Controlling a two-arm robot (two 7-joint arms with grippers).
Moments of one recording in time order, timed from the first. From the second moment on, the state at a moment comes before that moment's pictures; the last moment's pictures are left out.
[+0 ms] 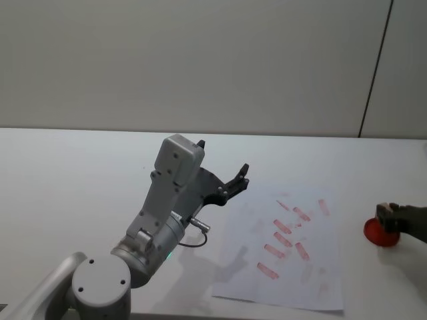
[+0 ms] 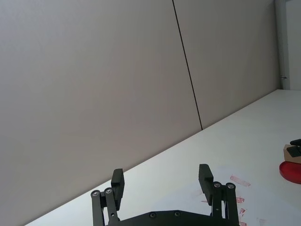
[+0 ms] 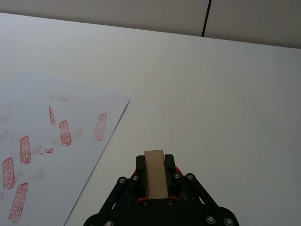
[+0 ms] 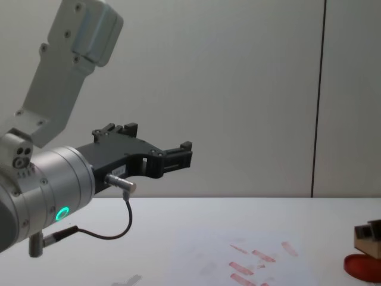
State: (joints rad) left arm -0.24 0.38 0.45 -1.63 -0.20 0.01 -0.01; right arm 0.34 0.29 -0.19 -1.37 0.25 0.59 0.20
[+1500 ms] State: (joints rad) left arm -0.24 0.38 0.45 -1.63 -0.20 0.01 -0.01; right arm 0.36 0.30 -0.18 -1.40 0.25 0.71 0.24
